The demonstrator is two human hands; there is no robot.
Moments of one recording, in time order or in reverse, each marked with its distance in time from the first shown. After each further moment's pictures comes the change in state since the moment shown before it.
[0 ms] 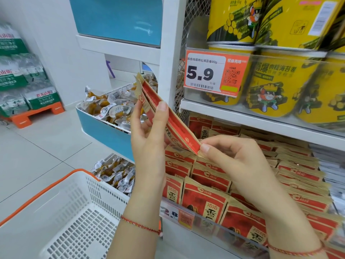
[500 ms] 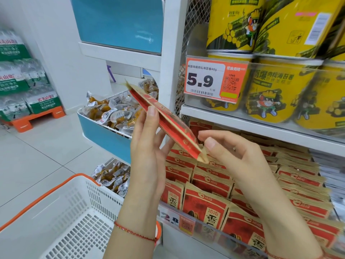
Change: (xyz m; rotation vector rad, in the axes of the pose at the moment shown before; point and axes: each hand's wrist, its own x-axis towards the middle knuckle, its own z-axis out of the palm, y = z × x) left_hand 0.001 0.009 -0.006 -0.212 -0.116 -0.109; right_hand 0.001 -0.006 0.000 0.165 0.047 -0.003
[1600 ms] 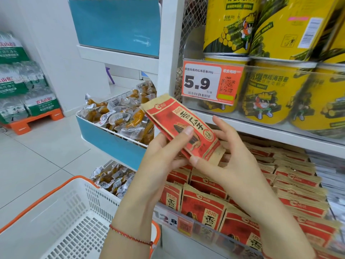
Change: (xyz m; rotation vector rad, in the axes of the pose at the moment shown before) left_hand -0.007 -0.003 -0.001 0.326 -0.360 -0.138; right_hand -0.001 0.007 0.005 -0.197 0.072 0.052
